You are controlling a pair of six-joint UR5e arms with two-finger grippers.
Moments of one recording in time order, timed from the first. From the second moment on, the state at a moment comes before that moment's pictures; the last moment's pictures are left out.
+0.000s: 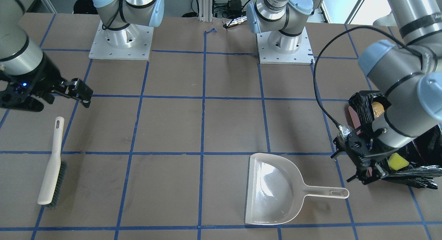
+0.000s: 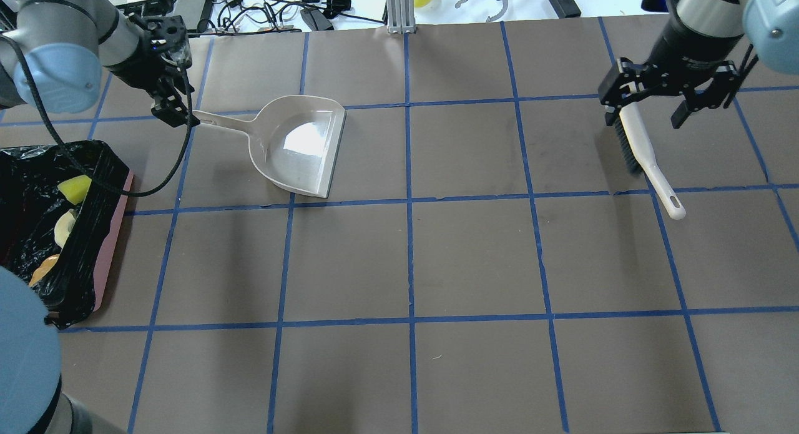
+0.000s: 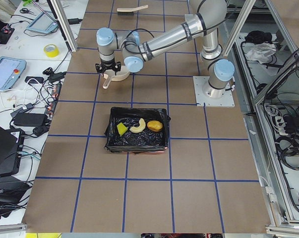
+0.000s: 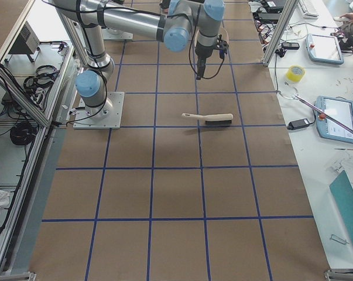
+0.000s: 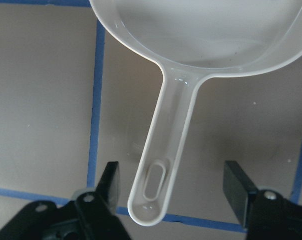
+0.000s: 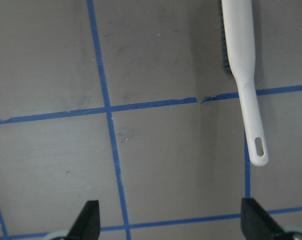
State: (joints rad) left arm -1.30 -1.89 -1.54 -1.18 1.43 1.44; right arm 1.42 -1.50 1.57 -1.58 -1.57 -0.03
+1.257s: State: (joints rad) left arm -1.57 -1.56 -1.58 -1.50 1.57 0.12; right arm 1.54 -1.61 1.53 -1.47 -1.57 0.03
